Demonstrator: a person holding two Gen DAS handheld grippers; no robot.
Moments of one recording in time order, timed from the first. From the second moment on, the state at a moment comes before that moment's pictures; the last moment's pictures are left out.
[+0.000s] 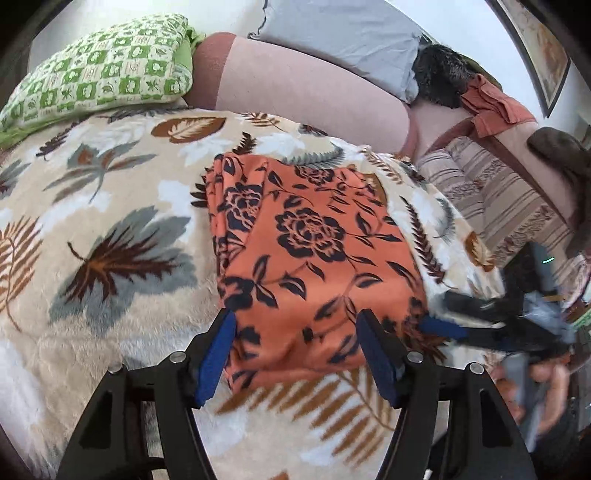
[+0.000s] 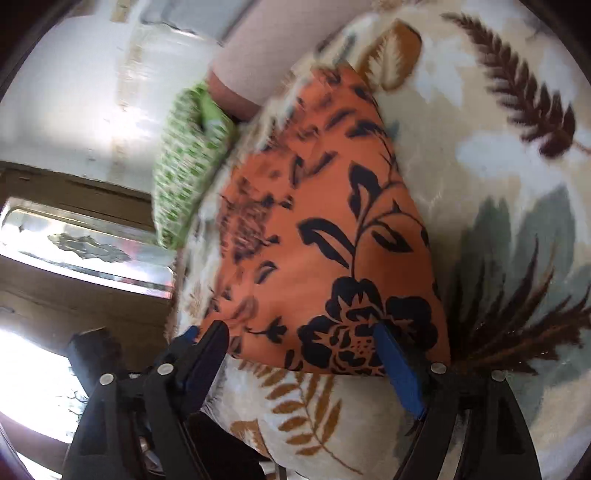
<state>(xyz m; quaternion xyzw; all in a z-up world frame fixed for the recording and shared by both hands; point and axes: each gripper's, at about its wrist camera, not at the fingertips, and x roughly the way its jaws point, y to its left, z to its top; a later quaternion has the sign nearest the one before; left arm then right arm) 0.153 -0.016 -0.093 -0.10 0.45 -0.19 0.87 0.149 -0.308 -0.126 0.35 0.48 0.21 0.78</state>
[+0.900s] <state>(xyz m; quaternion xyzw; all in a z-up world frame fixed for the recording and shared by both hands) 0.130 -0.031 -0.111 -0.05 0.49 -0.18 0.85 0.164 -0.299 -0.103 0.36 0.44 0.23 0.79</state>
